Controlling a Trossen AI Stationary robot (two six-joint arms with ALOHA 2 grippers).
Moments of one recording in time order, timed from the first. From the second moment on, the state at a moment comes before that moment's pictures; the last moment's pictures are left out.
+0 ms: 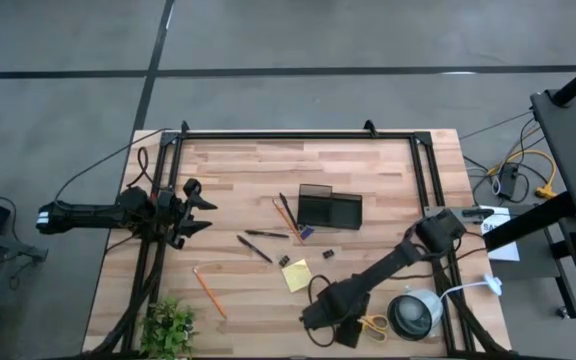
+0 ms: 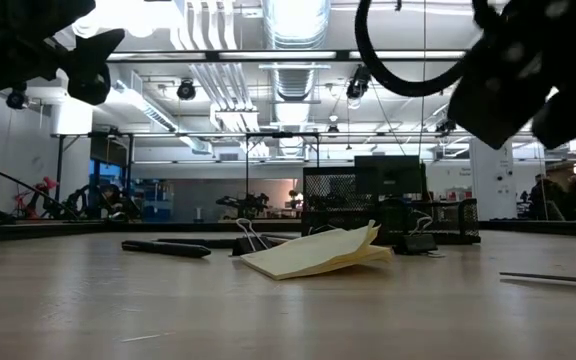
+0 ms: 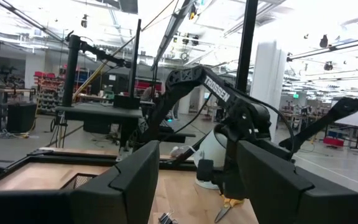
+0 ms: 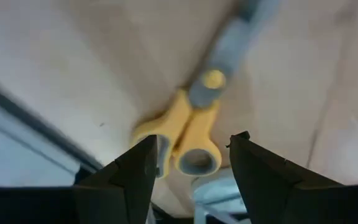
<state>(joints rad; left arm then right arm) 0.02 0.17 0.01 0.40 0.16 -0.18 0.56 2.25 1.75 -1.33 -0.43 0.93</state>
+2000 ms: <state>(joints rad) 0.02 0.18 0.01 0.40 0.16 -0.18 0.59 2.34 1.90 -1.56 -0.37 0.89</state>
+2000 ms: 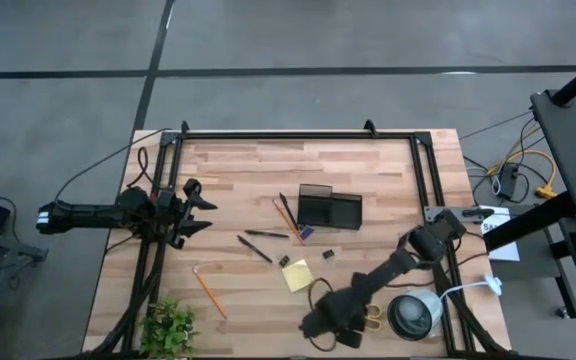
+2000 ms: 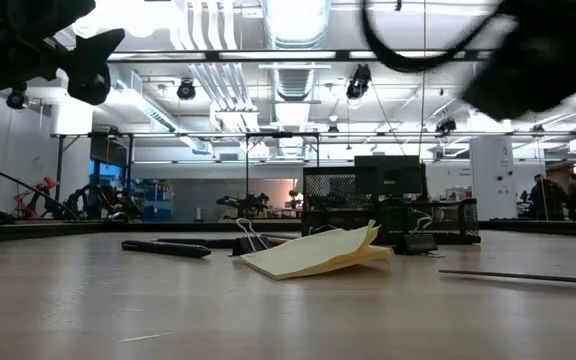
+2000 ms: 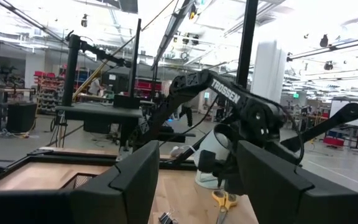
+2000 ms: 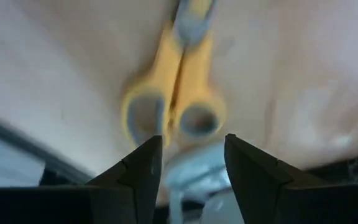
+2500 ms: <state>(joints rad) 0.02 0.18 0.01 0.40 0.16 -0.18 0.61 2.34 1.83 -1.42 -0.43 0.93</state>
